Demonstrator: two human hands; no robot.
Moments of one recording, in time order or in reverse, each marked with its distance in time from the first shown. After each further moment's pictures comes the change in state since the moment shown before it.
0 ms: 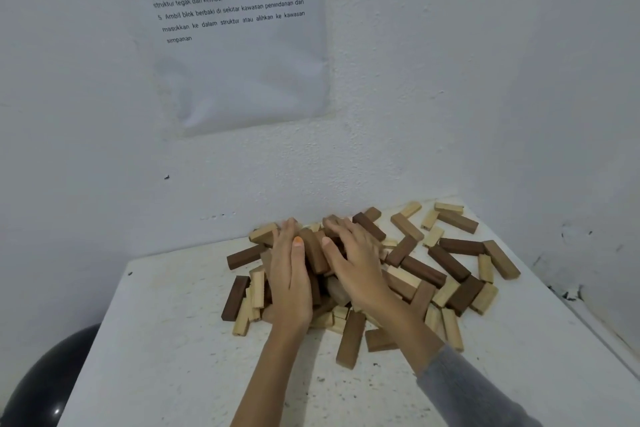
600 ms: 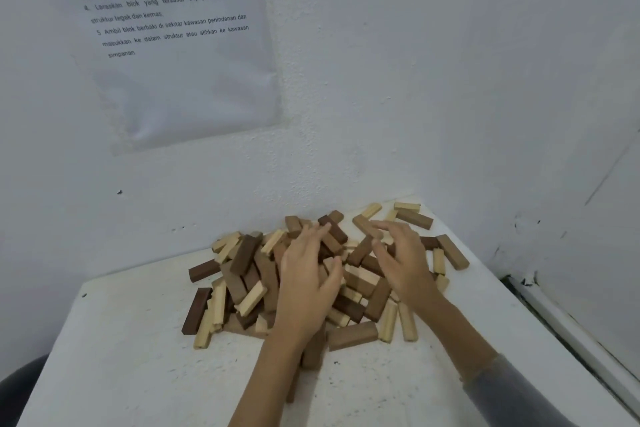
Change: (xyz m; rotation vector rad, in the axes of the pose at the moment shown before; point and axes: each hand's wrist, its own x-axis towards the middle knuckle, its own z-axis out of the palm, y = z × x) left_hand -0.016 0.025 0.042 0.382 -0.288 0.353; right_hand -0.025 0.056 -0.094 -0.044 0.300 -0.045
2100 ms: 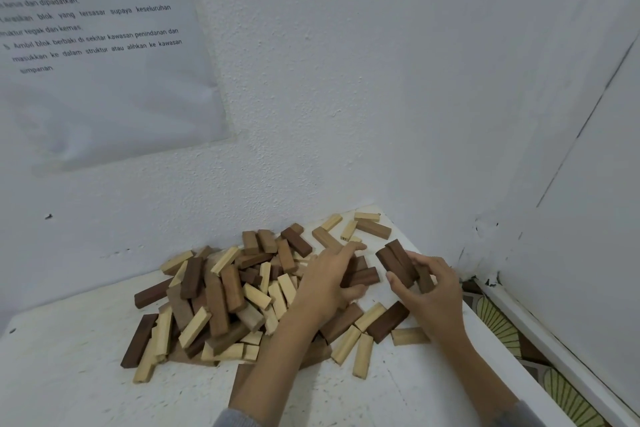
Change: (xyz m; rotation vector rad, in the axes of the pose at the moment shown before) left_hand 0.047 0.033 0.078 0.240 -0.445 0.152; right_hand -0.035 0.075 -0.067 0.100 0.304 0.130
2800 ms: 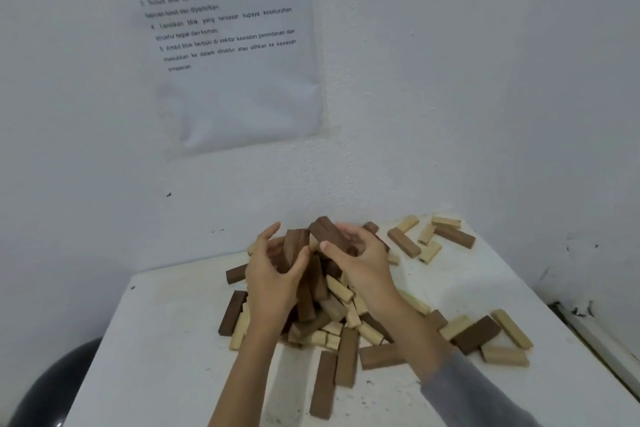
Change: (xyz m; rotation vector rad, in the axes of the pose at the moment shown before) left_hand -0.099 -0.083 -0.088 -0.563 0.786 -0.470; right_hand -0.017 -0.136 0.154 0.471 -0.473 0.242
